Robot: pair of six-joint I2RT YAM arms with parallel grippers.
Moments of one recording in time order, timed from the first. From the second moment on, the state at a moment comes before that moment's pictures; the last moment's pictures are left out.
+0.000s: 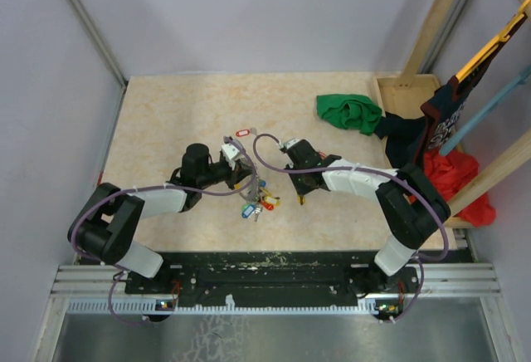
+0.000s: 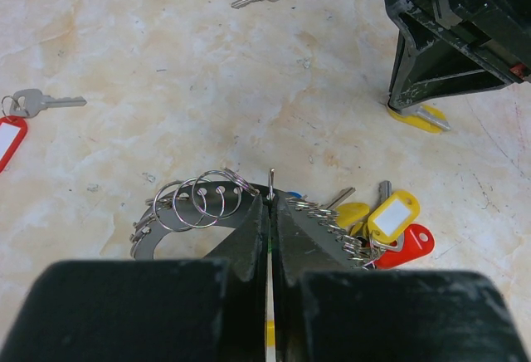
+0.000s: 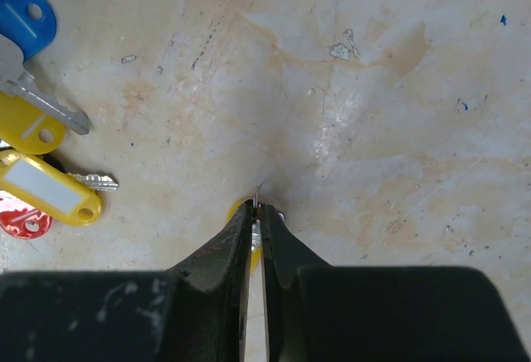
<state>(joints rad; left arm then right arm) -0.48 1.51 0.53 0.65 0.54 0.14 0.68 1.63 0.92 -0.33 0.09 0.15</state>
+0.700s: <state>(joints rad) -0.48 1.51 0.53 0.65 0.57 0.16 0.68 1.67 0.95 -0.32 0.09 0.12</state>
